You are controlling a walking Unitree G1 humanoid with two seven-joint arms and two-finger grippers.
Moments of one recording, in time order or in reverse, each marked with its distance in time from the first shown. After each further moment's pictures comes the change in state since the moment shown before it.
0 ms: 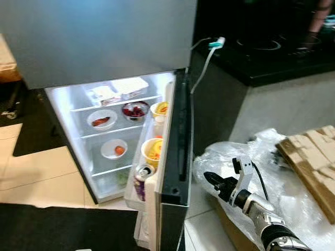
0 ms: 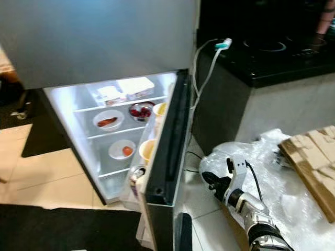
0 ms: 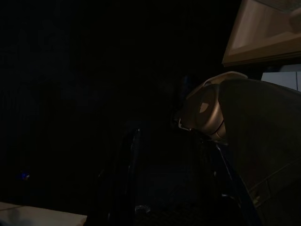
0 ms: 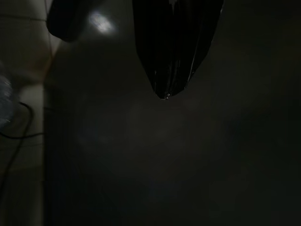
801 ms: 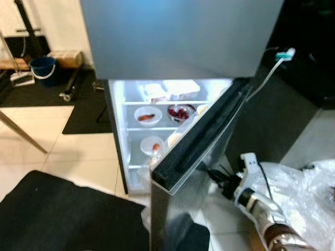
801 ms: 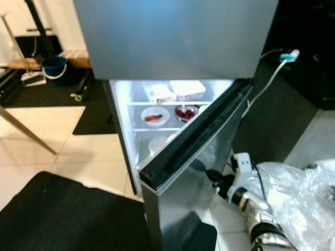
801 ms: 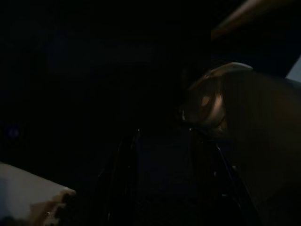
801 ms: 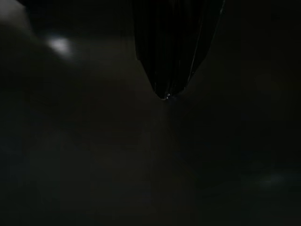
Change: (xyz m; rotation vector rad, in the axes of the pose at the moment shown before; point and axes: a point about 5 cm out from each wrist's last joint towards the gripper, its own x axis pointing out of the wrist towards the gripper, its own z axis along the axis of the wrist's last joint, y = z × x) left arm 0.001 -0.003 -0.001 -0.003 0.004 -0.008; right arm 0.004 0.003 0.001 0.002 -0.009 0.024
